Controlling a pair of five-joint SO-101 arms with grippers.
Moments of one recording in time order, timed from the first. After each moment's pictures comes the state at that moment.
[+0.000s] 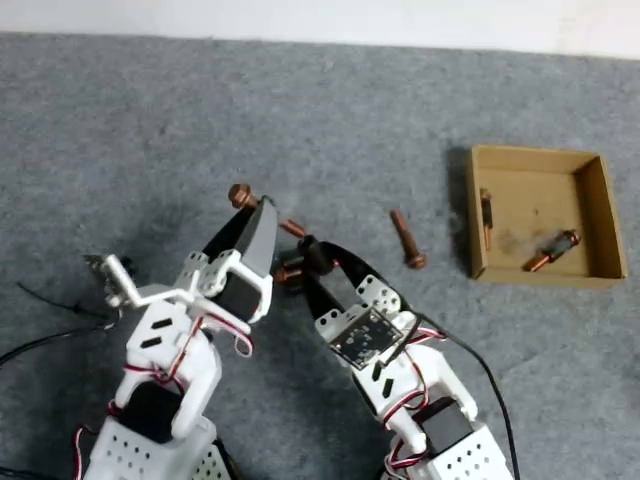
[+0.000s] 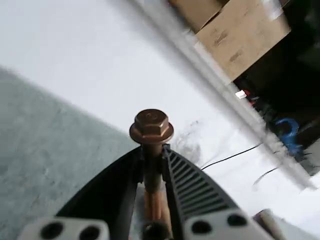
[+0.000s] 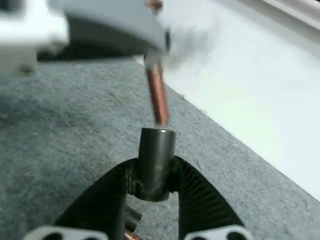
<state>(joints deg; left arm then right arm) 18.2 -102.5 87.3 14.8 47.5 -36.7 -103.3 96.0 19.6 26.3</state>
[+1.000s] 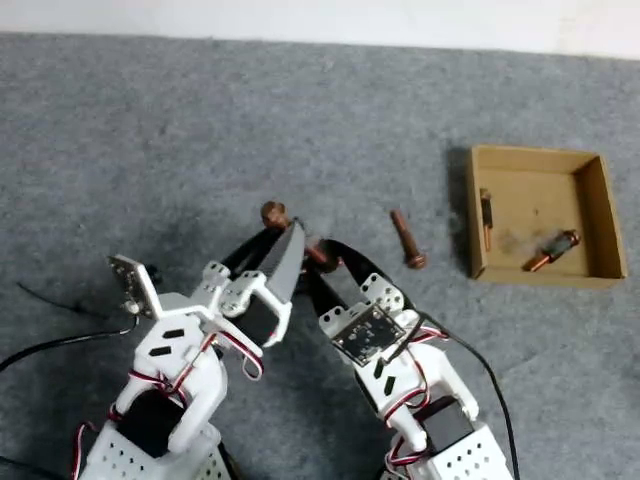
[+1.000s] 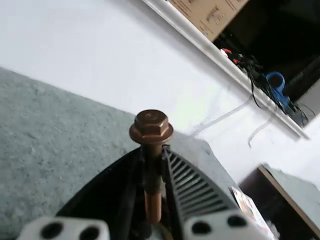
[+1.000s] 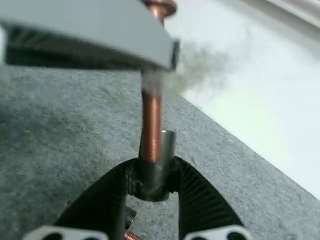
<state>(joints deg) 24.0 -103.7 85.6 22.7 41.5 -35.3 -103.3 96.0 19.6 26.3</state>
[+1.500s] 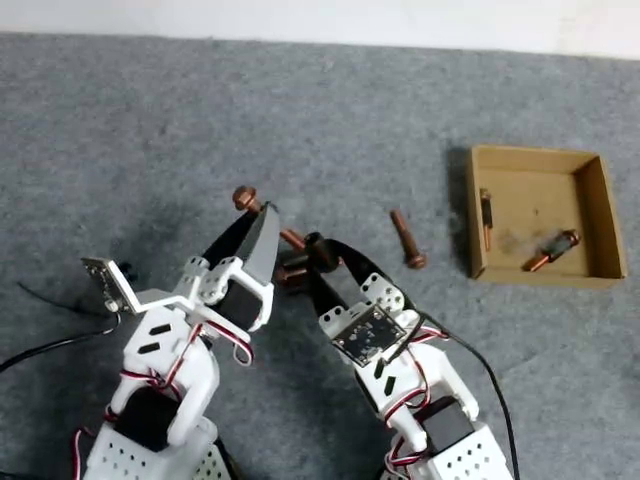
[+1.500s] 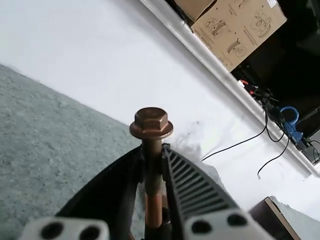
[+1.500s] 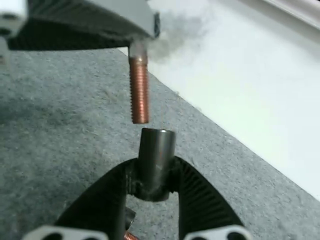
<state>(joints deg) 19.5 -103.7 86.9 19.9 46.0 -35.3 -103.3 96.0 19.6 26.3</state>
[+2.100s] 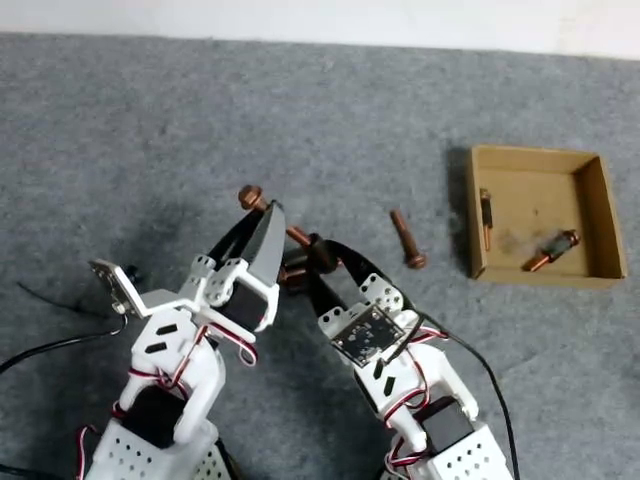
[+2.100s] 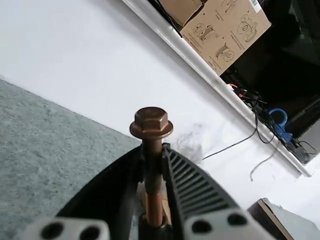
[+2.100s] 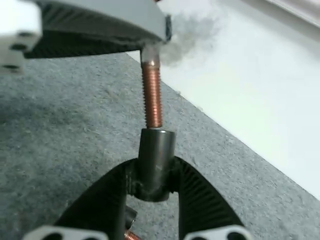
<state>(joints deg) 22.8 -103.7 90.2 13.8 45.7 -35.6 -103.3 96.0 19.6 26.5</state>
